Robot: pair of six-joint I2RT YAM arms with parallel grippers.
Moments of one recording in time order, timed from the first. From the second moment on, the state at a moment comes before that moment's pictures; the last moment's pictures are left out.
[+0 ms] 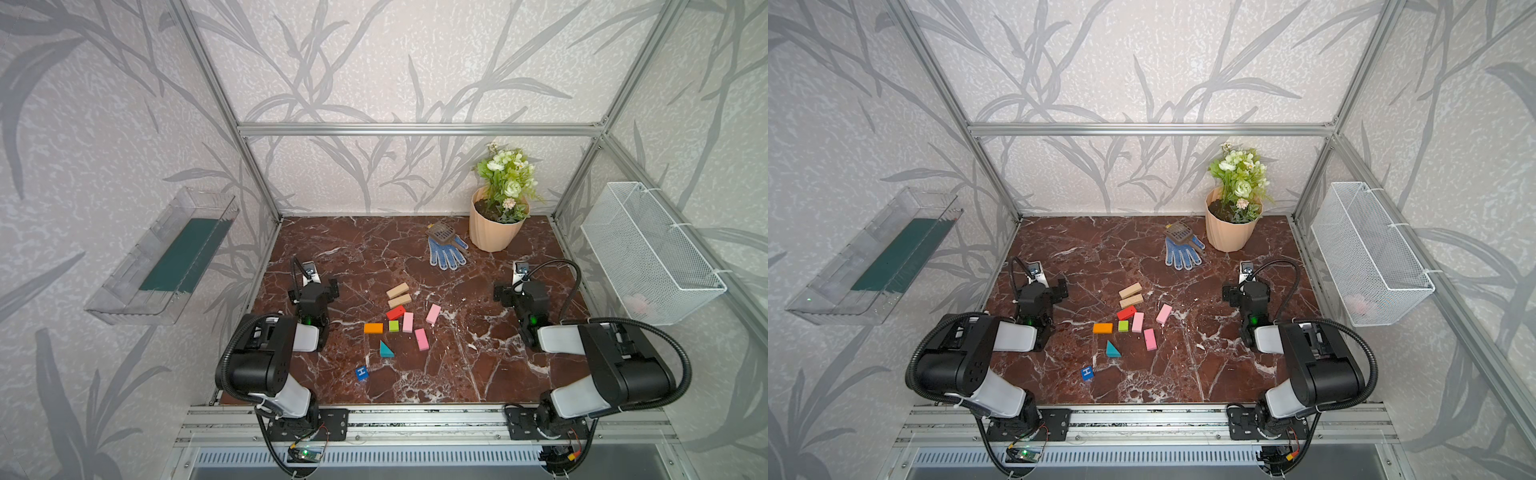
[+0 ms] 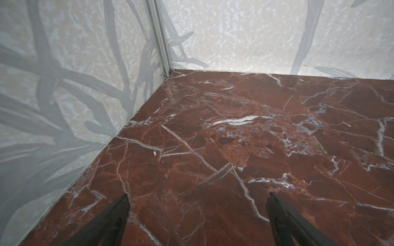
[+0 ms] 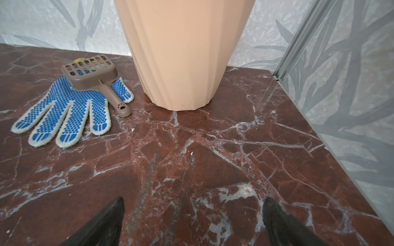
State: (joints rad) left arm -0.06 1.55 0.34 0.92 -0.42 -0.01; right arm 0.13 1.49 0.34 0.80 0.21 -0.04
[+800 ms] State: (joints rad) left arm -0.13 0.70 0.34 -0.05 -0.76 -0.51; right arm 0.11 0.36 0.19 -0.21 0.38 0.60
